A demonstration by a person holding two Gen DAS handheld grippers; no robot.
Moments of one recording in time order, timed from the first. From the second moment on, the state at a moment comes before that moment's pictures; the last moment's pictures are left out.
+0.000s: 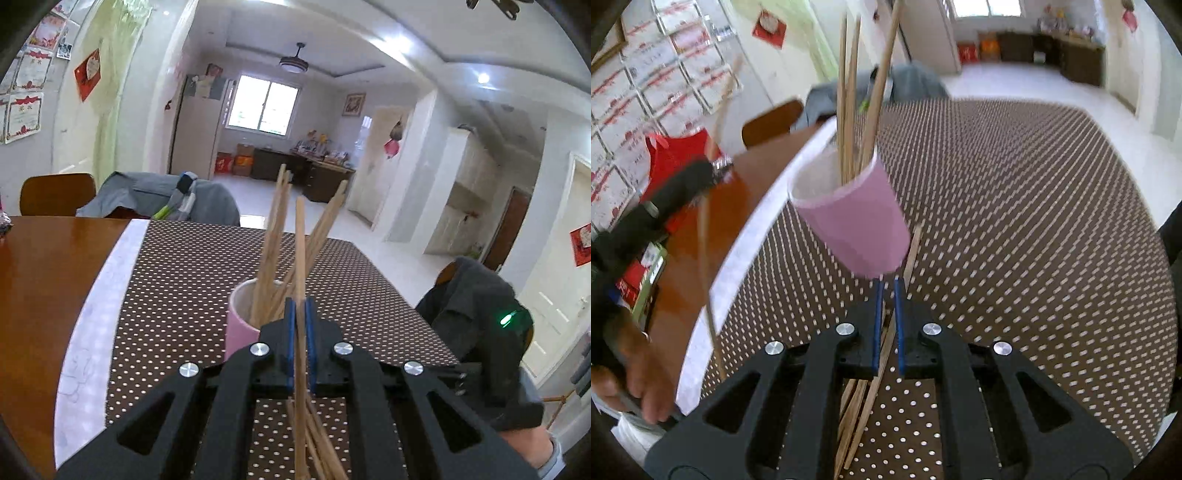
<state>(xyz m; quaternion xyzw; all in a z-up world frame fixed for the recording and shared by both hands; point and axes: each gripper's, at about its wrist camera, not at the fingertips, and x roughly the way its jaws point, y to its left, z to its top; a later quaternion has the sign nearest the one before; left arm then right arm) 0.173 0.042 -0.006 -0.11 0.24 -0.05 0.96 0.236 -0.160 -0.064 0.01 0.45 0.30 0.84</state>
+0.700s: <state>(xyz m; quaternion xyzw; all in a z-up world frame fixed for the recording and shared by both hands) 0.195 0.075 -0.032 -0.12 0.28 0.00 0.95 0.297 -0.097 -0.118 -0.06 0.51 0.23 0.83</state>
